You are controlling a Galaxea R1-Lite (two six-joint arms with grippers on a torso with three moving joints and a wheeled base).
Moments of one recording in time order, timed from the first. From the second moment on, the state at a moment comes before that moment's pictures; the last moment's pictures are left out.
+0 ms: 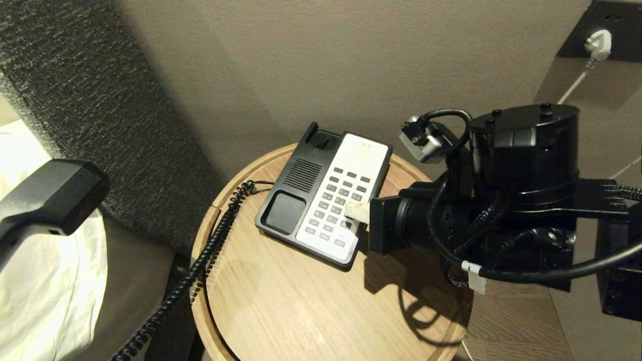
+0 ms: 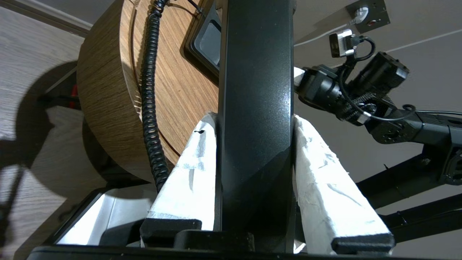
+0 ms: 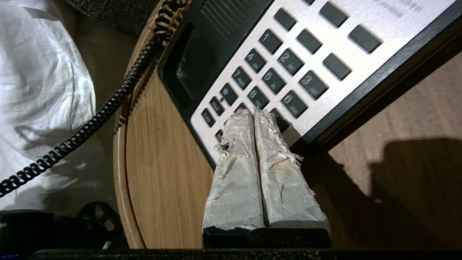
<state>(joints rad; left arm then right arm) -0.76 0.46 -0.70 0.26 0.12 -0.73 0.89 1.63 -1.01 -0.30 -0.10 0.37</state>
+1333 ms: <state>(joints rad) -0.76 0.45 -0.67 0.26 0.11 -0.73 0.92 1.65 -0.95 -0.30 -0.08 0.43</state>
